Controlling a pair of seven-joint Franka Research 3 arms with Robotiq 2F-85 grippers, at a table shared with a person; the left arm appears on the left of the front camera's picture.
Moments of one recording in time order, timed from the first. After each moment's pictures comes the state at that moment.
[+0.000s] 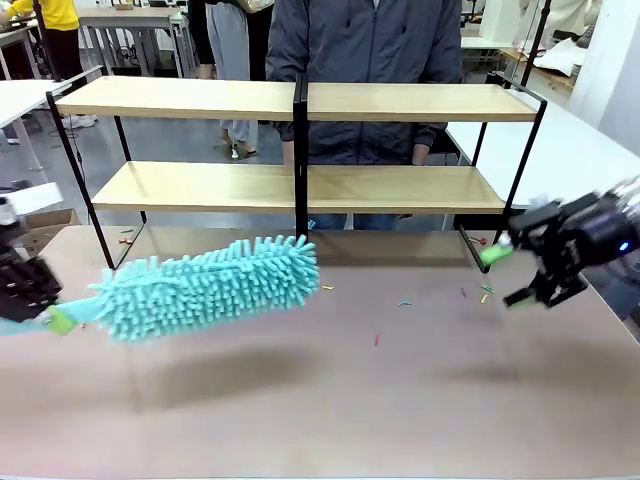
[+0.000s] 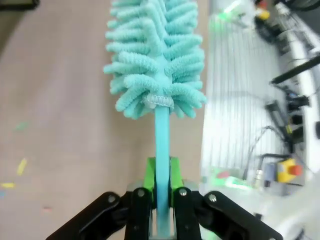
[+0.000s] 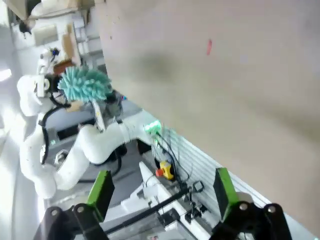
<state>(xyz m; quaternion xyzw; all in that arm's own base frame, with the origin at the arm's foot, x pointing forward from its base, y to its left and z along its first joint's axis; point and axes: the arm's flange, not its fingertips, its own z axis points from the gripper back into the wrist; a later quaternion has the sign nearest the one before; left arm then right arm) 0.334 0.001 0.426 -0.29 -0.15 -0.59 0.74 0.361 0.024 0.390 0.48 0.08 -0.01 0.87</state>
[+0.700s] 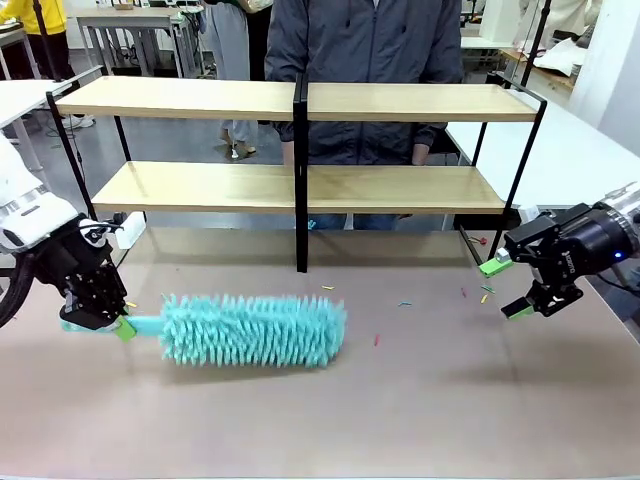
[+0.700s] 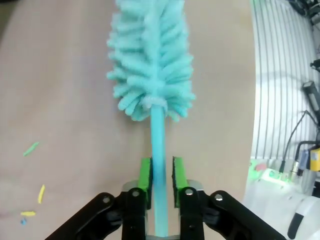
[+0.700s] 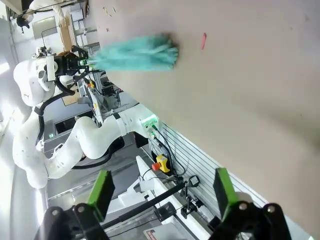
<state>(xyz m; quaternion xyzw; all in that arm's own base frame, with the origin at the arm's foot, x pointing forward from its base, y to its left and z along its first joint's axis) 0.370 -0.055 0.381 -0.21 -0.11 -0.64 0.73 0.363 0.021 0.393 0.47 0.08 0.00 0.88</state>
